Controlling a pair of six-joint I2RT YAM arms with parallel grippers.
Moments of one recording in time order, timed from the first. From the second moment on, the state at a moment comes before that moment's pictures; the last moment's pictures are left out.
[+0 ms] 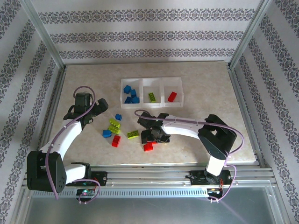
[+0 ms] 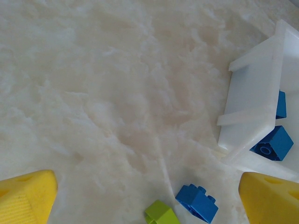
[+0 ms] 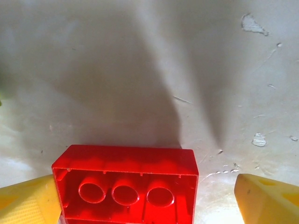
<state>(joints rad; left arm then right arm) -0.03 1.21 0.74 -0.33 0.00 -0.58 0.95 1.78 1.10 -0.76 0.00 0.89</state>
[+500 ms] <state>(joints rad) -0.02 1.22 0.73 -0.33 0.01 -0.58 0.95 1.80 1.10 -0.76 0.01 0.89</state>
